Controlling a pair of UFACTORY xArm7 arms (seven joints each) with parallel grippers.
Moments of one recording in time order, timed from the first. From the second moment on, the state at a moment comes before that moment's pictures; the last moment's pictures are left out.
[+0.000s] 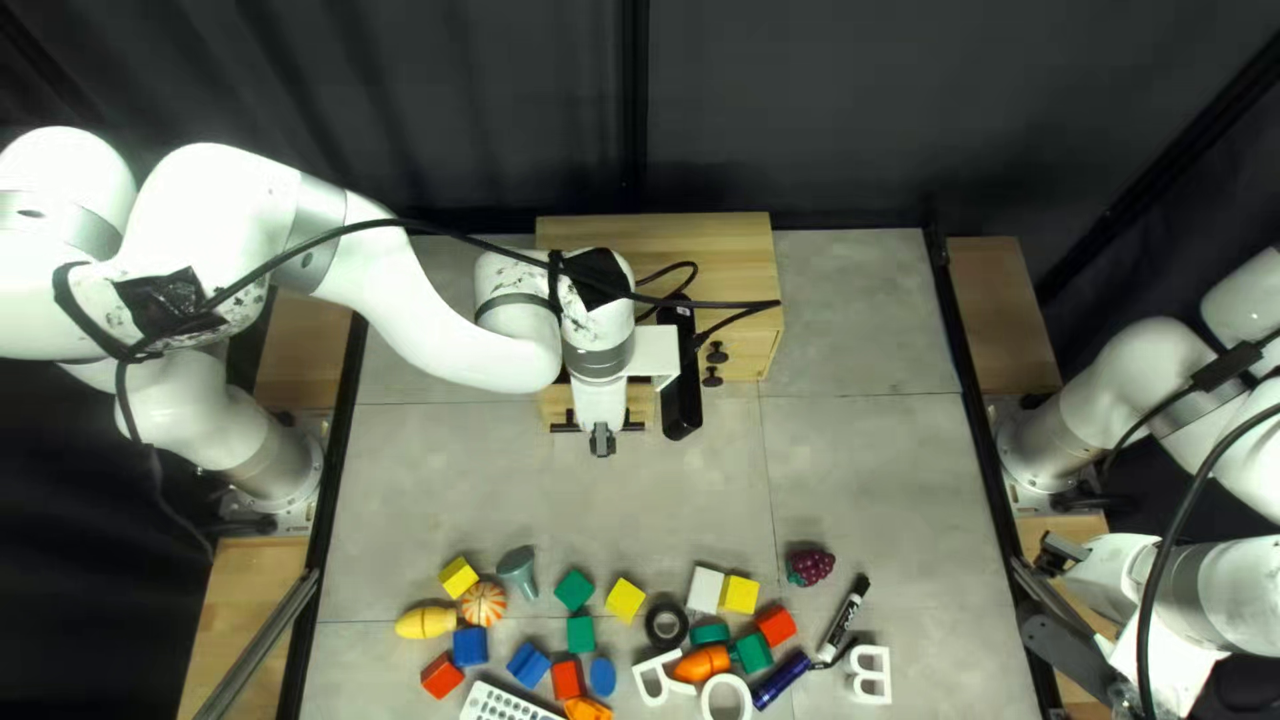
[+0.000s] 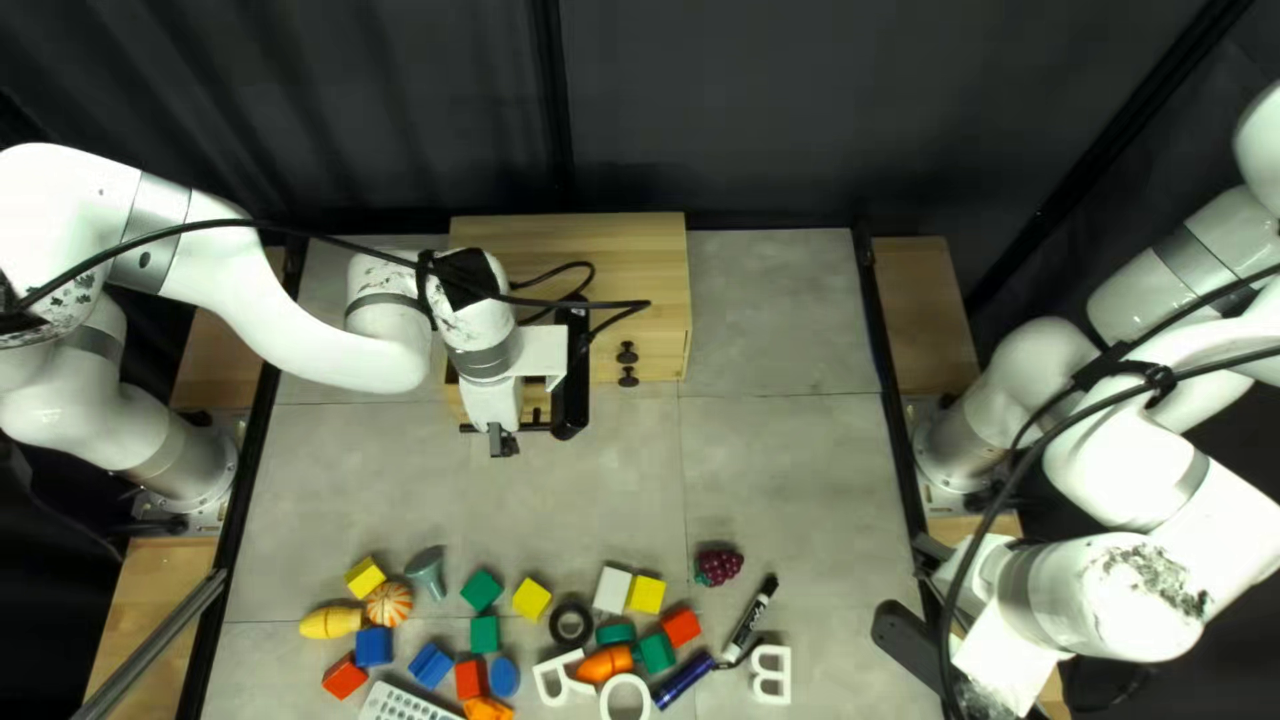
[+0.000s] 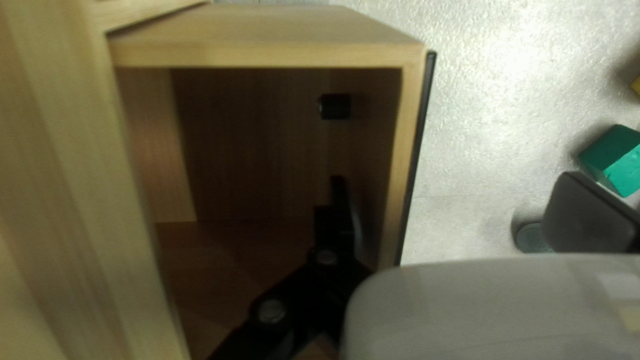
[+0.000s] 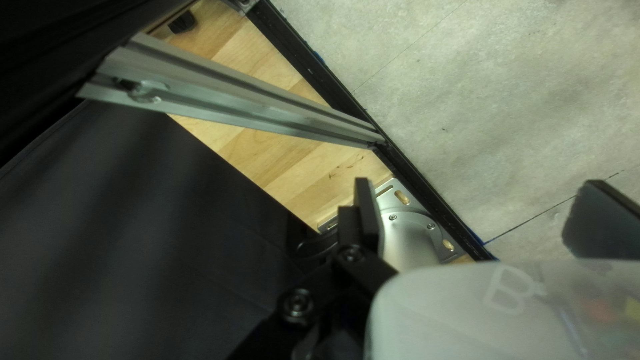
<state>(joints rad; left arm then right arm) 0.14 0.07 -0.10 0.92 -0.11 0.84 0.11 0.45 -0.65 0.47 0.69 0.23 1.44 -0.07</state>
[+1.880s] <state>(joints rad) 0.08 0.04 -0.15 0.94 -0.07 0.87 -0.06 0.45 -0.65 0.47 0.69 0.23 1.44 -0.07</state>
